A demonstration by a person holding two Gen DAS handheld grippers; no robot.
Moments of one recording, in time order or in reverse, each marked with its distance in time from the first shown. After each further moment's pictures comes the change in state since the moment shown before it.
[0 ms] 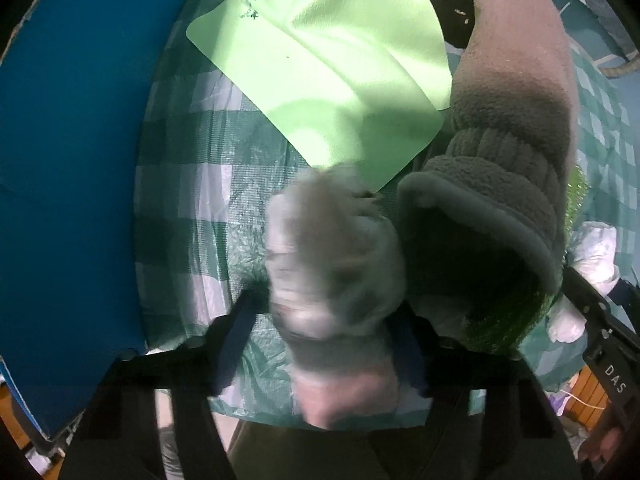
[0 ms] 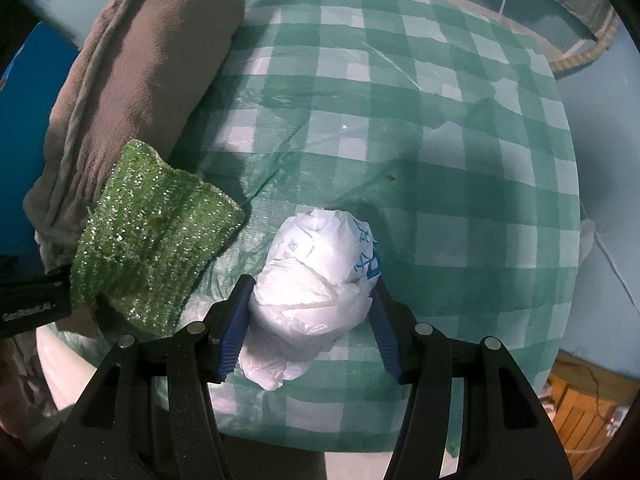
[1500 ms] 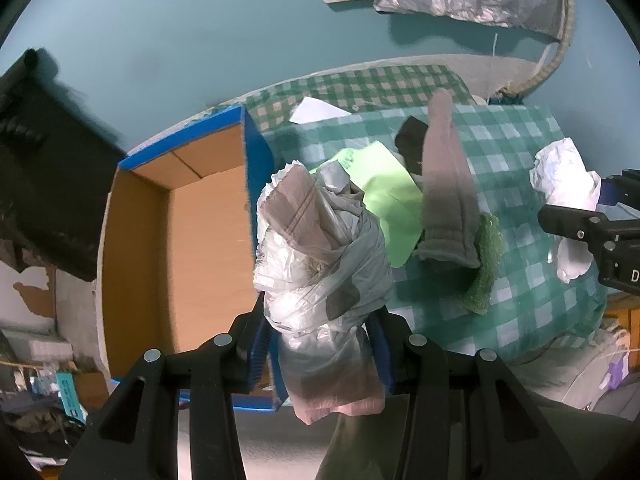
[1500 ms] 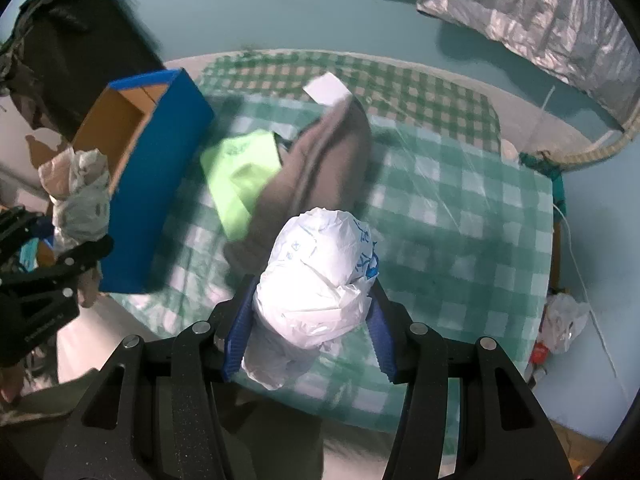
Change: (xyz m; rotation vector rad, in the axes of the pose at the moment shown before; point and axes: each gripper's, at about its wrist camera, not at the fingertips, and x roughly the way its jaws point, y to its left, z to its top) left arm -0.170 0.048 -0.066 0.228 -0.404 0.117; right arm -0.128 0.101 0.027 -0.185 -0.171 0.109
